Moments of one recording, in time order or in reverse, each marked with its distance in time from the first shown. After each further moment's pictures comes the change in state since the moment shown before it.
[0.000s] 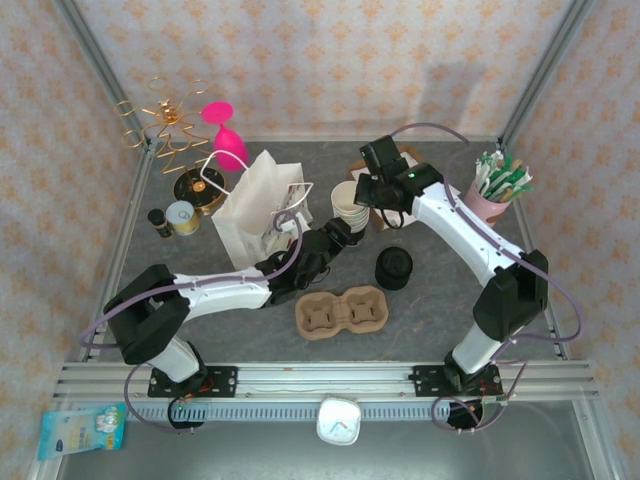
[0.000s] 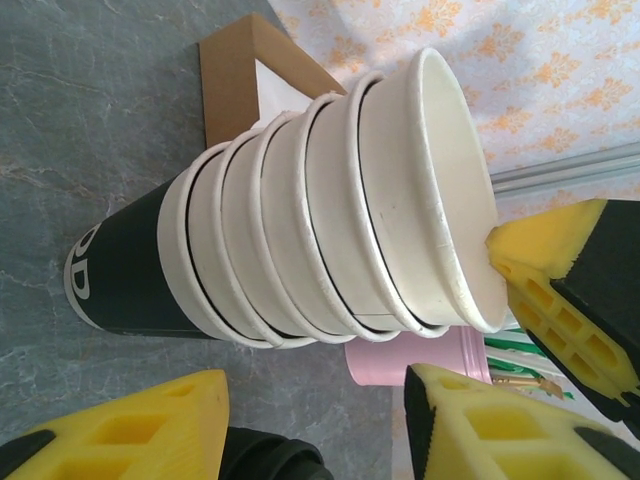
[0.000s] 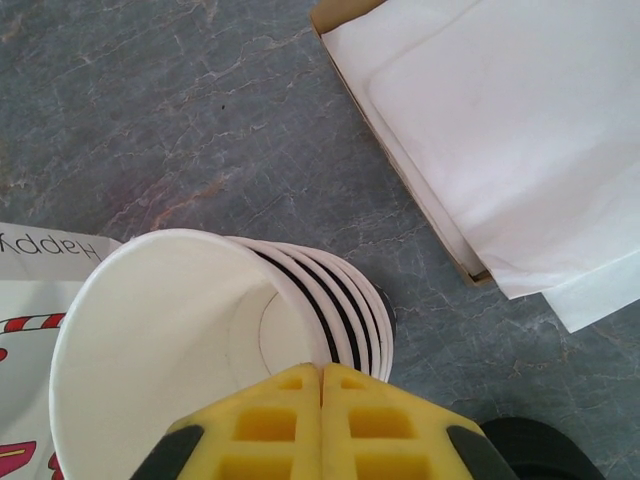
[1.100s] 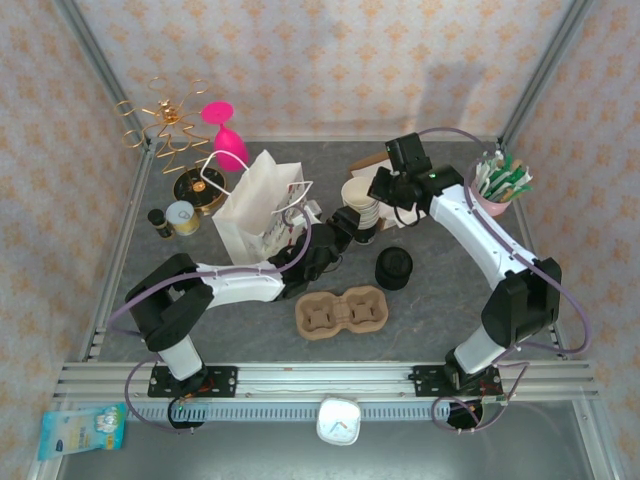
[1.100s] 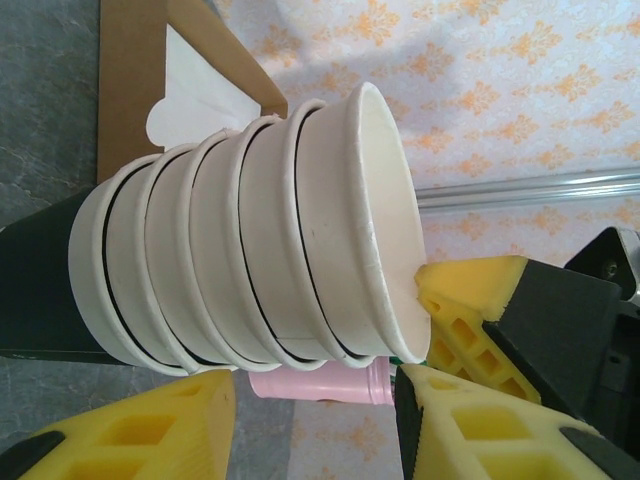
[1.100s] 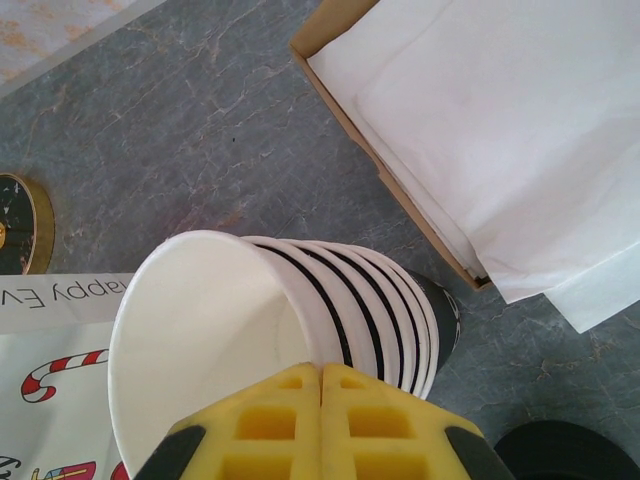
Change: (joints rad) left arm 0.017 0.122 0.062 0.207 0.047 -0.113; right arm -0.121 -0.063 -0.089 0.091 -0.149 0.087
